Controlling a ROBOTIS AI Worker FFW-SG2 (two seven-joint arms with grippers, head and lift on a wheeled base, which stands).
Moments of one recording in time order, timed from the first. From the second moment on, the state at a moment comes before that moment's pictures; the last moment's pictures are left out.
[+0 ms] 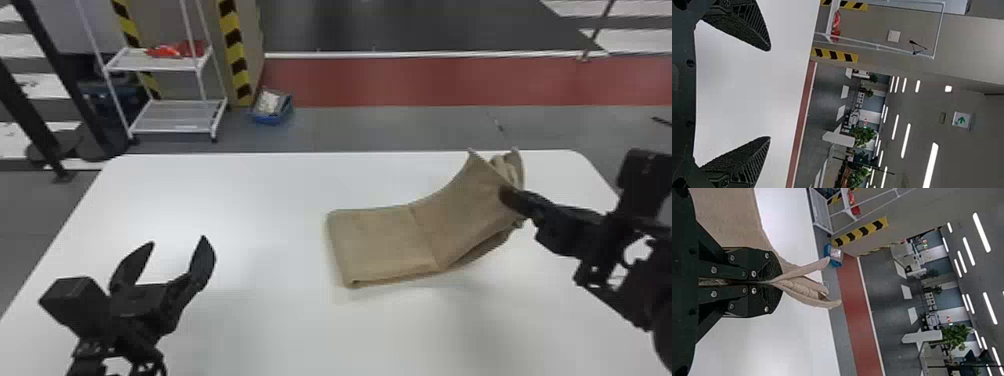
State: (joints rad) left arm 0.38 0.00 0.19 -1.83 0.24 -0.02 -0.19; right arm 0.04 -0.03 -0.26 -2.07 -0.23 0.91 0.30
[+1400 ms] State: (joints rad) left arm 0.37 0.01 0.20 -1.80 0.25 -0.03 -0.19; right arm 0.04 0.00 0.33 -1.98 -0.06 0.84 0.25
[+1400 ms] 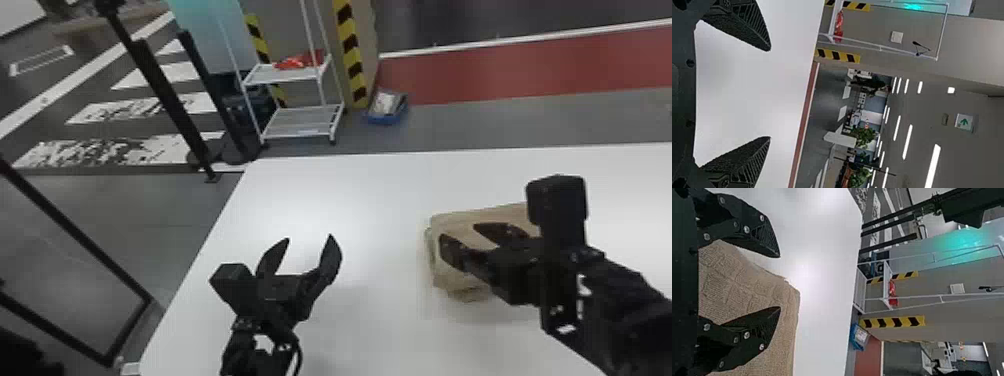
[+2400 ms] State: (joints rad) left arm 0.36 0.01 0.18 -1.78 0.25 -0.03 -0.20; right arm 0.07 0.00 0.21 -2.02 0.00 1.13 0.40
